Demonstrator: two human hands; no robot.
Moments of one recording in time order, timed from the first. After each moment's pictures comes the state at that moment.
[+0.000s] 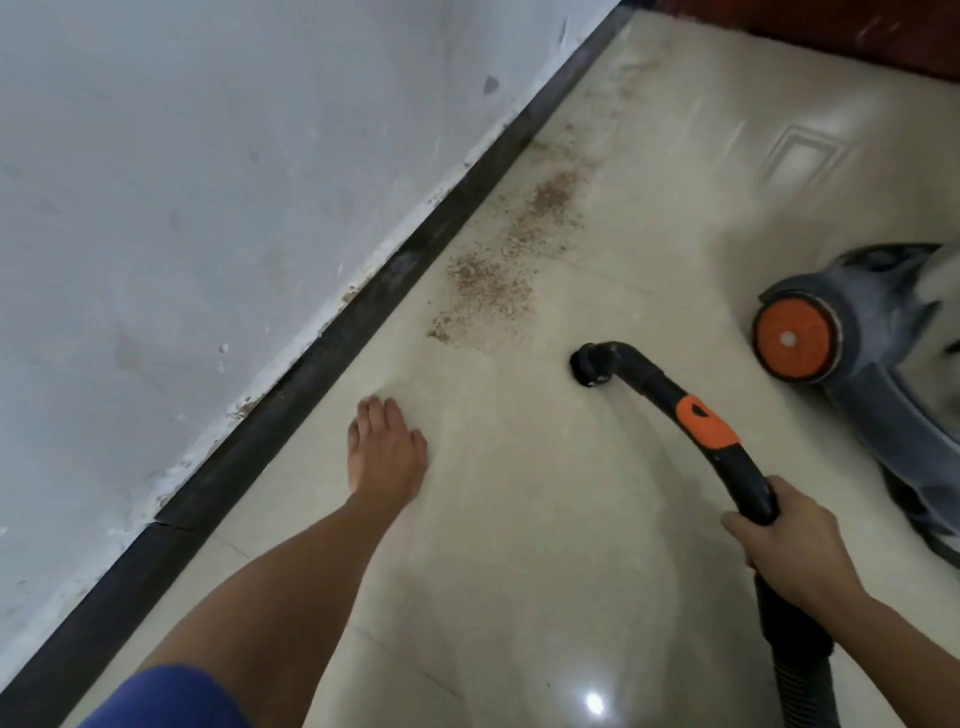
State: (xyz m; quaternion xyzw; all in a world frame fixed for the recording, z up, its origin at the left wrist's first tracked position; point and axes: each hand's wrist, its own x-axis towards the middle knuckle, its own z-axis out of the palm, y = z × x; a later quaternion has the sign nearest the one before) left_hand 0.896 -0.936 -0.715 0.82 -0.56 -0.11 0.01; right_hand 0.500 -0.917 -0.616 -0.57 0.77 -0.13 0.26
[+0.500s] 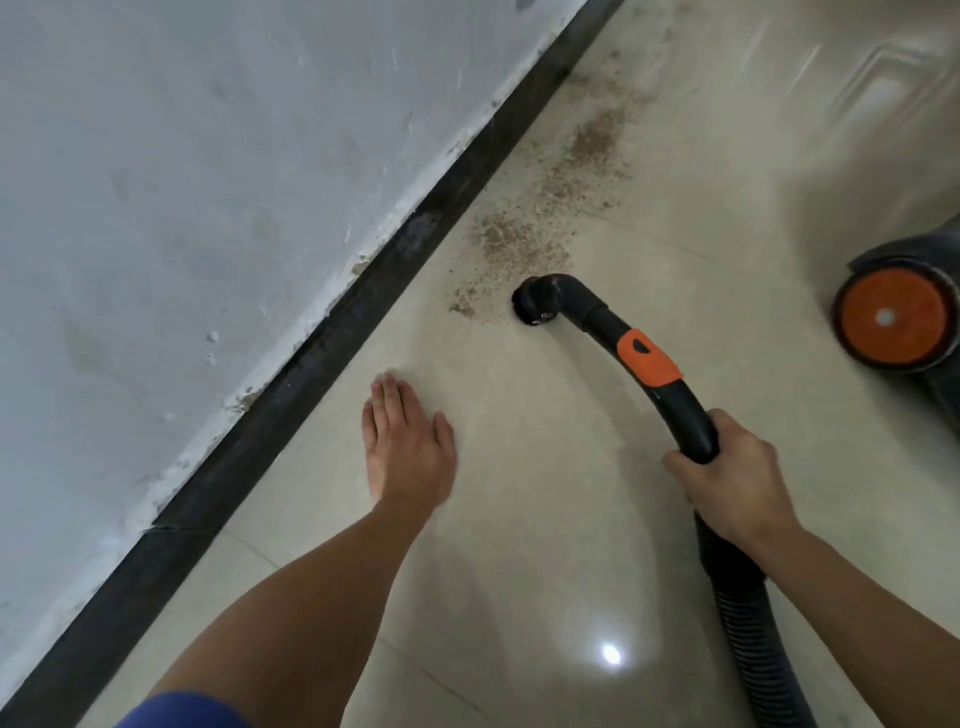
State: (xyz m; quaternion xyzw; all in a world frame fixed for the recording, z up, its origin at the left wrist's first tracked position) left_hand 0.887 -0.939 -0.732 0.84 -0.53 -0.08 0.06; right_hand 0.586 -0.974 -0.652 -0.62 0.72 -0.15 0.29
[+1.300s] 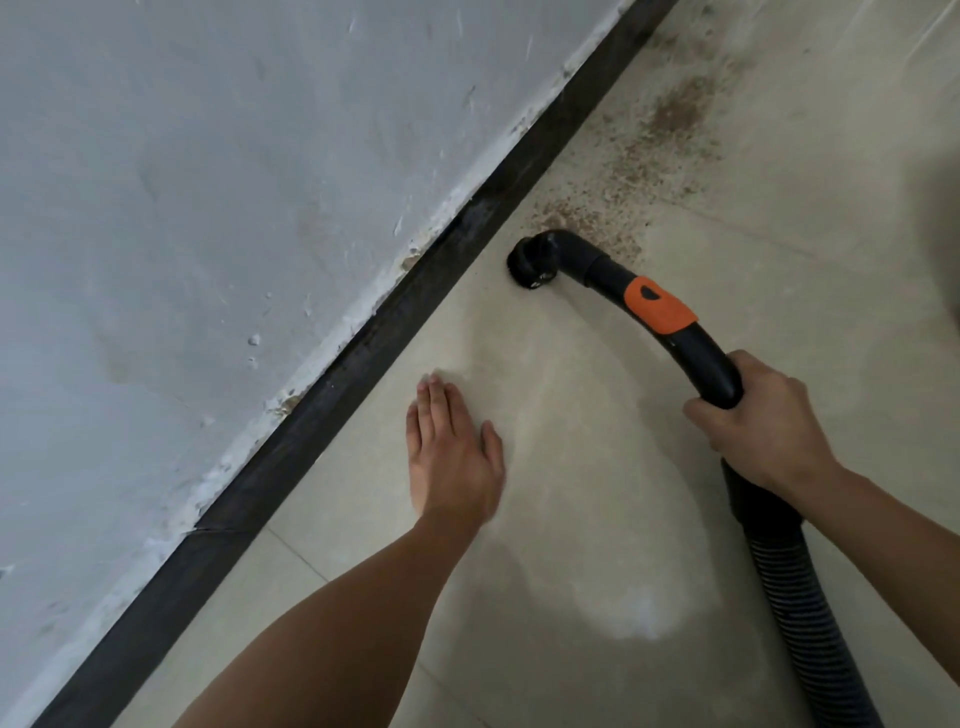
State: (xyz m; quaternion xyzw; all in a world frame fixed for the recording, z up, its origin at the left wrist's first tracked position) left_hand 0.887 -0.941 -0.738 0.85 -0.52 -0.08 0.06; right_hand 0.636 -1.055 -0.660 -0.70 0.65 -0.14 0.27
